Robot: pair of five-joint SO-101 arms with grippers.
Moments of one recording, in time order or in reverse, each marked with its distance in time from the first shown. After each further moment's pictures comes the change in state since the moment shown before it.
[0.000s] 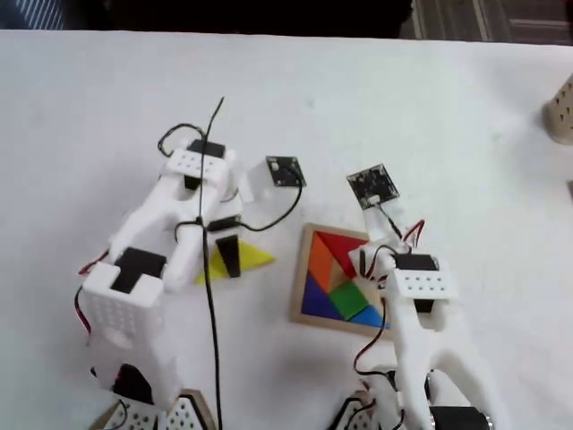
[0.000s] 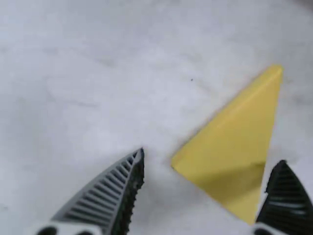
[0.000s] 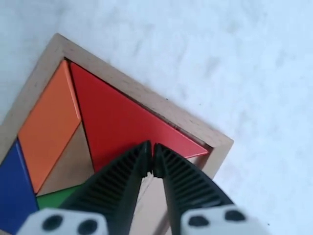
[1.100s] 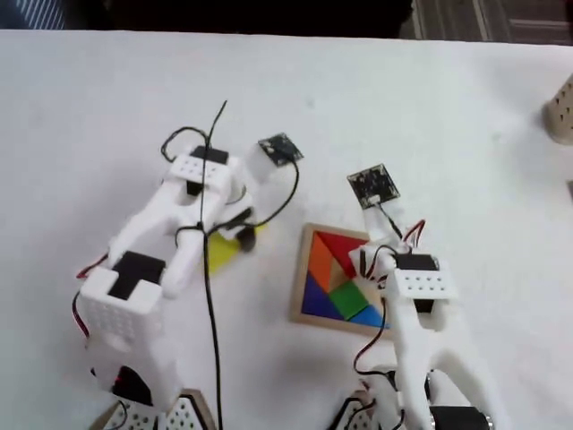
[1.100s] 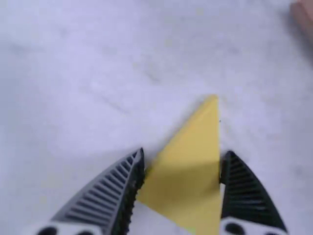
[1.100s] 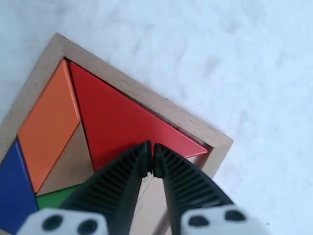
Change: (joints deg) left arm 0.6 -0.4 3.1 -8.4 26.7; right arm 0.0 0.0 0.0 0.0 0.0
